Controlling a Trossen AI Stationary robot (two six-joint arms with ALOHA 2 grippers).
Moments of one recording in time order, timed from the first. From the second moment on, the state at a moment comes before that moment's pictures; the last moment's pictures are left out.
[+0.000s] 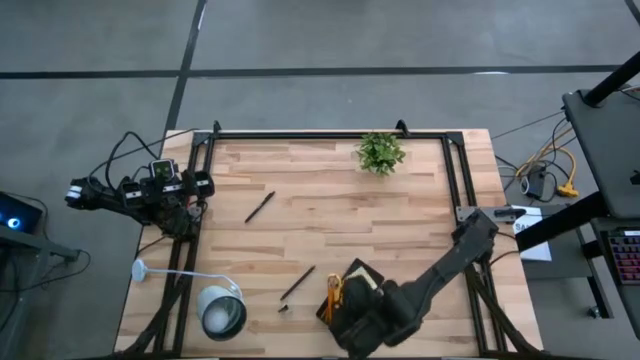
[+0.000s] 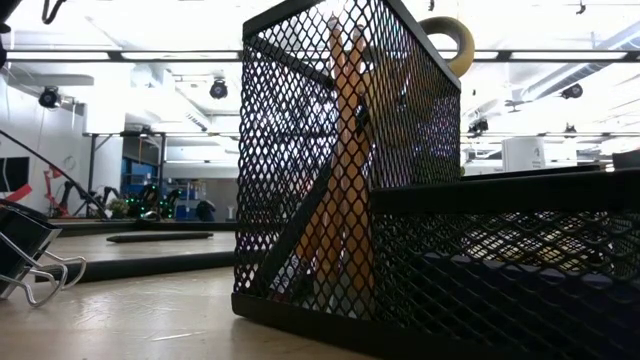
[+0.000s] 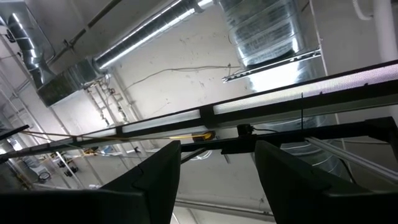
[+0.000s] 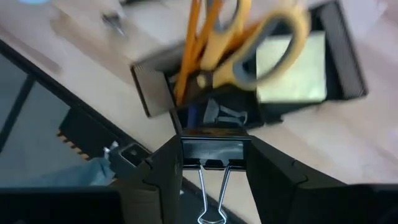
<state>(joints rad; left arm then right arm) -0.22 0.40 0.18 1.25 -0.15 -0.96 0.66 2.22 2.34 -1.48 0.24 1.66</state>
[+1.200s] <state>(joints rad) -0.22 0.36 0.18 1.25 -0.15 -1.02 0.60 2.43 2.27 -1.40 -0.05 1.38</state>
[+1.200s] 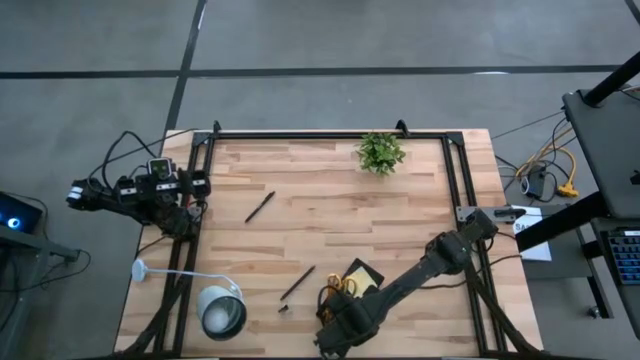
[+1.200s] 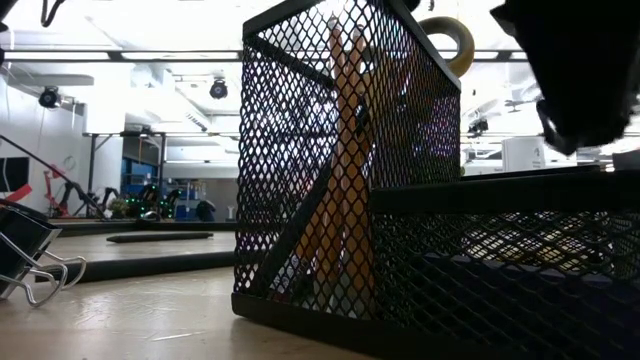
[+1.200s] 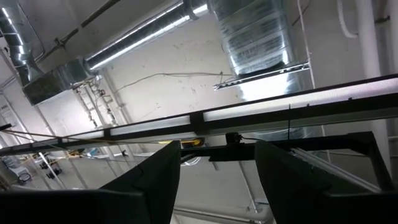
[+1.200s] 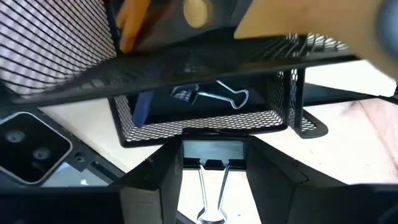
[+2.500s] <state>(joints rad) -0.22 0.36 0.18 1.23 -0.15 -1.01 0.52 2.24 2.36 -1.33 -0.09 1.05</state>
